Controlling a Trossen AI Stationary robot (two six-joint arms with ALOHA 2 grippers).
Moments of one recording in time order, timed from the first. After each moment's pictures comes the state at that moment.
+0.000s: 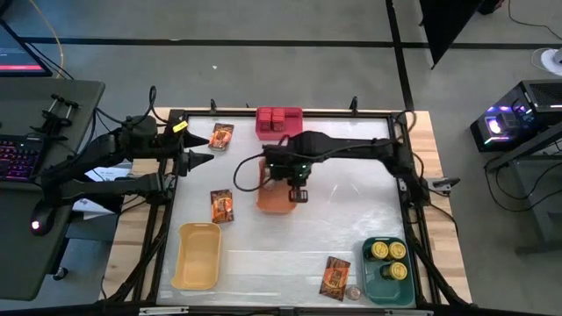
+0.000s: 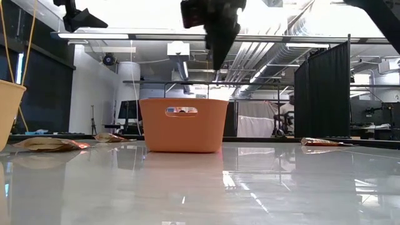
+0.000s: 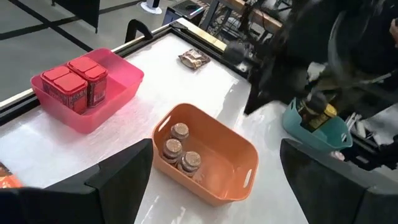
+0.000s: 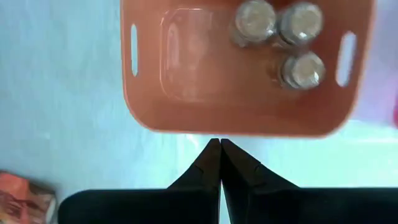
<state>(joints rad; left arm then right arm) 0.33 0.59 0.88 -0.70 0.08 -0.37 -0.03 2.13 2.16 -1.43 -0.04 -0.06</state>
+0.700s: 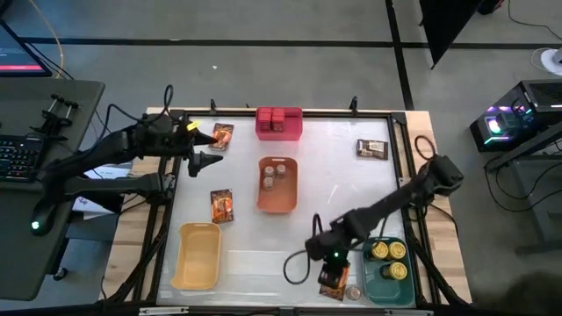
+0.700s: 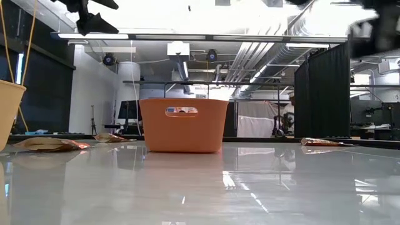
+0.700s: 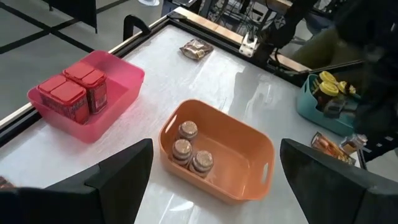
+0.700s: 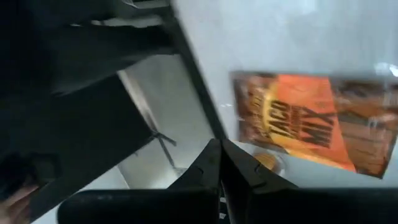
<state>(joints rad) 0.33 0.69 0.88 -0.65 0.09 -0.25 0.49 1.79 1.30 -0.60 -0.53 1.02</state>
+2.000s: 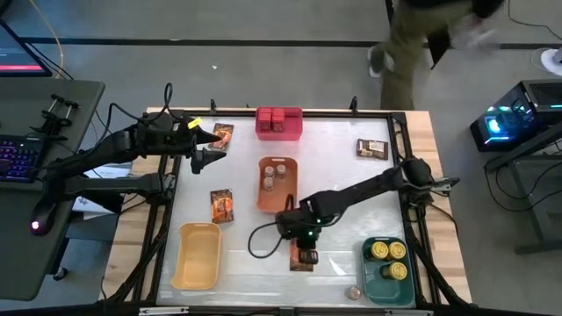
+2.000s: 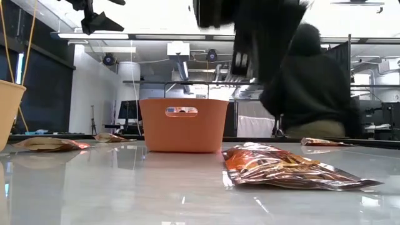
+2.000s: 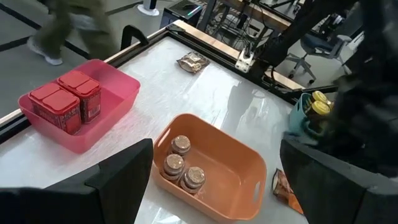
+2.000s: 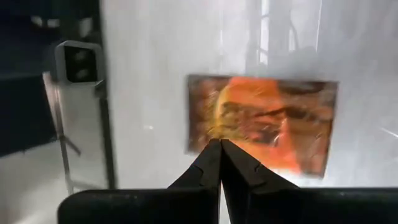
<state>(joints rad) 0.33 0.71 0.88 -0.58 0.09 -0.31 0.30 2.01 1.59 -0.85 -0.36 0.37</state>
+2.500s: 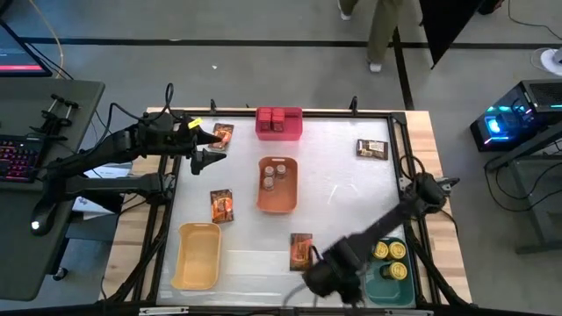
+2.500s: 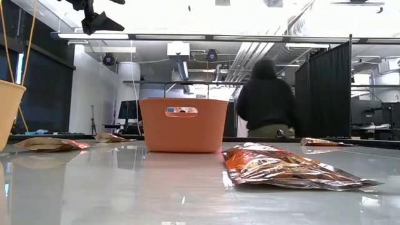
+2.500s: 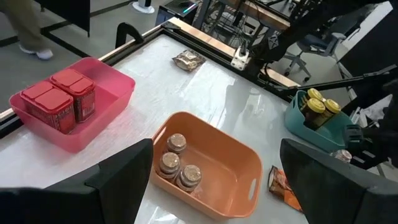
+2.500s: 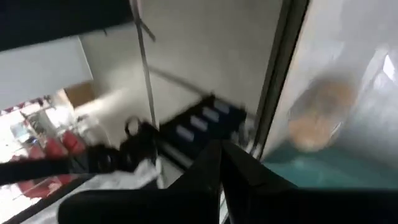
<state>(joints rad) 0.33 0.72 0.88 -0.58 0.11 -0.31 0.61 2.01 1.70 -1.07 -0.76 0.53</state>
